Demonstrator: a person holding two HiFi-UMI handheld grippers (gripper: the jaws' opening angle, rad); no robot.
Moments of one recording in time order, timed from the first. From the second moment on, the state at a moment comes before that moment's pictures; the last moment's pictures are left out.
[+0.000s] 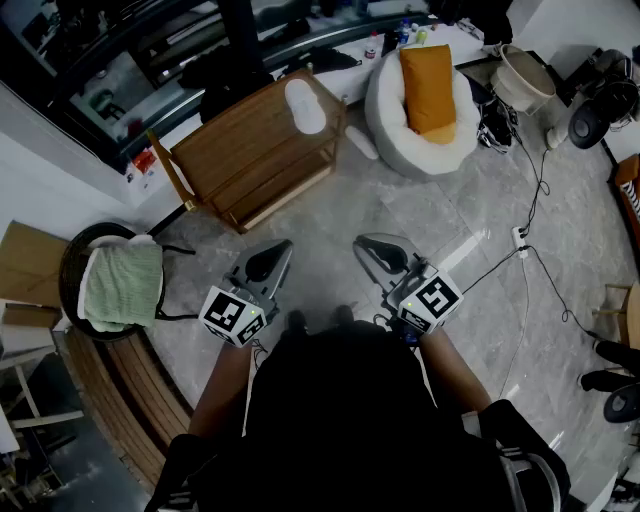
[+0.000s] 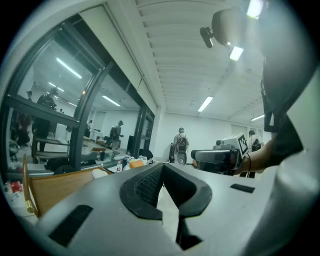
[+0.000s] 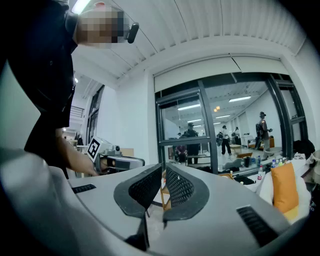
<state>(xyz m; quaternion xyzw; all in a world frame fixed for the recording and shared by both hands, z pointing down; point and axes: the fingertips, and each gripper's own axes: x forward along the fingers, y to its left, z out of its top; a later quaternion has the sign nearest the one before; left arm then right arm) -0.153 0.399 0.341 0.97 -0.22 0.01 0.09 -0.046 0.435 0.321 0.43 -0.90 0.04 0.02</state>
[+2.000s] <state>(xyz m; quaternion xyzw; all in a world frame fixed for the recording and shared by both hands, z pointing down) -0.196 0.167 0.338 0.97 -0.20 -0.01 0.11 -0.051 0.206 0.306 0.45 -0.89 0.05 -0.02</state>
